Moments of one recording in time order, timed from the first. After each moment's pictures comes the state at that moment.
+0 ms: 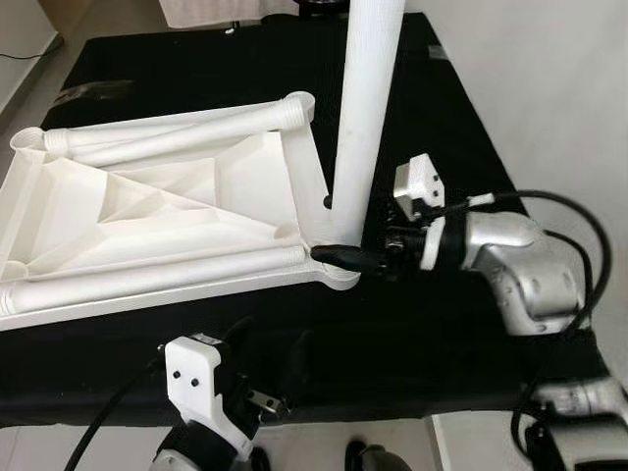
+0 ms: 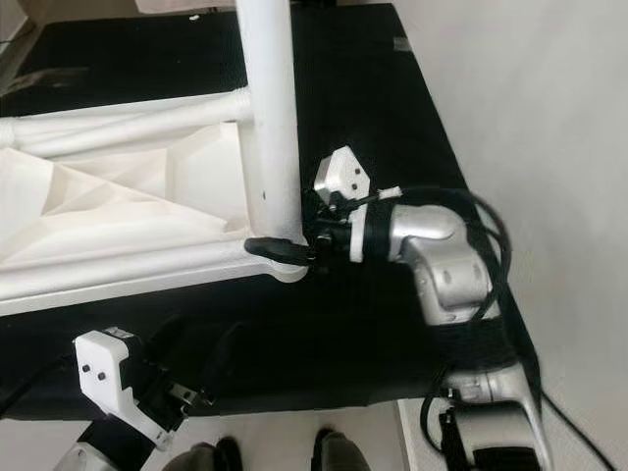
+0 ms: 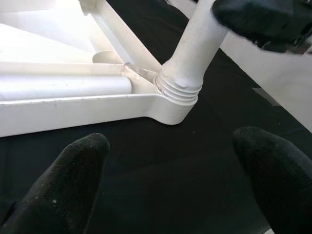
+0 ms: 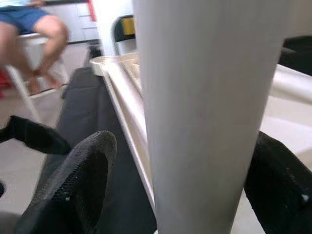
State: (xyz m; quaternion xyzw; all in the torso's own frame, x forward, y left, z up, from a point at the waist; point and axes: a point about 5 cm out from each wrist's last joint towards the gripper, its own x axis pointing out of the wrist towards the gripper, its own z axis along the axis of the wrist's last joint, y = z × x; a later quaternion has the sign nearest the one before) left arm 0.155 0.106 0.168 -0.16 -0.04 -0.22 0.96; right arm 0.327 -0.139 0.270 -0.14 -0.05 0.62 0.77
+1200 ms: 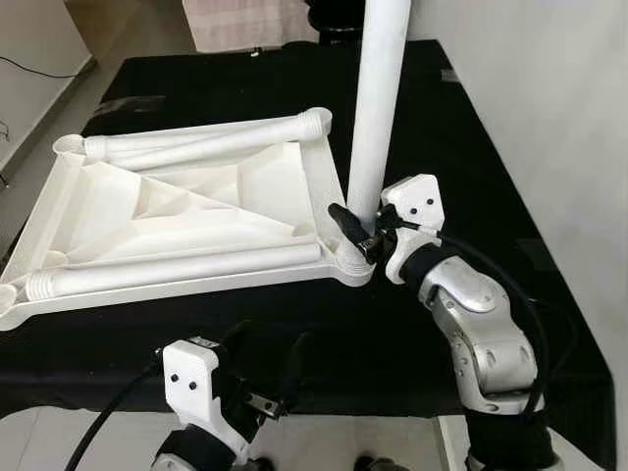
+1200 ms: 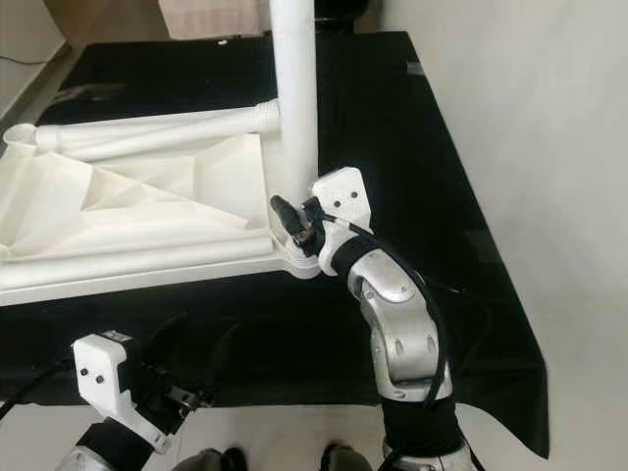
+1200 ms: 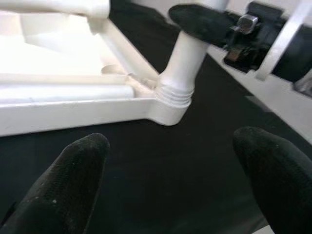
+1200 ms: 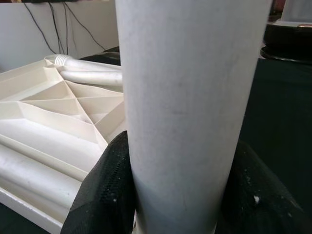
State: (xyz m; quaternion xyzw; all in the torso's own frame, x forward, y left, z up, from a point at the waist) left arm 0.156 0.108 0.169 -0.15 -0.05 -0.22 0.96; right arm 0.313 -0.112 0.227 -0.08 -0.05 0.25 0.96
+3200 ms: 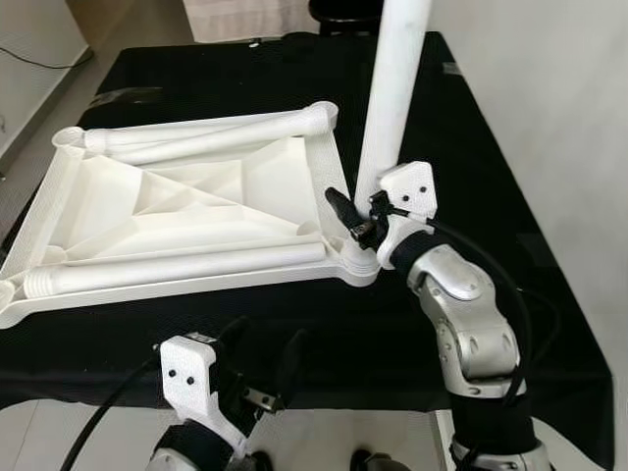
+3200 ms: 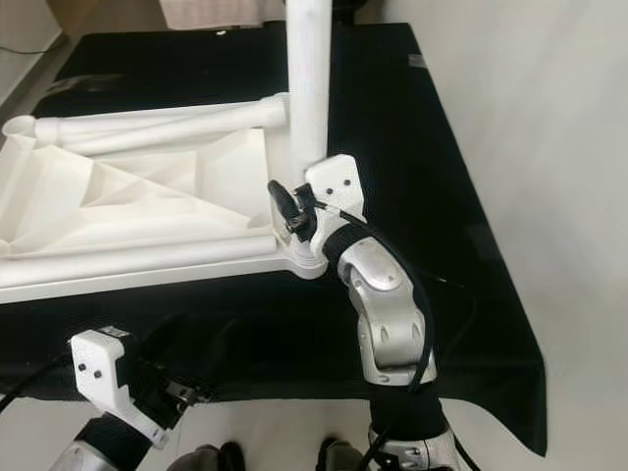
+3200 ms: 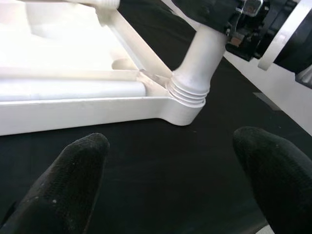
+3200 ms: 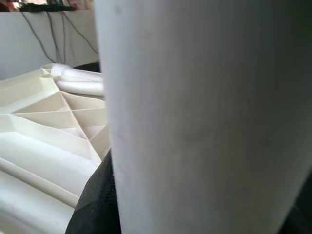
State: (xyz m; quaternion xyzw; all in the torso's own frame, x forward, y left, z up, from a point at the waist) left arm 0.158 0.109 0.166 -0.16 -0.04 -0.21 0.96; right arm 0.310 -0.094 0.237 -0.08 -0.09 0.27 0.96
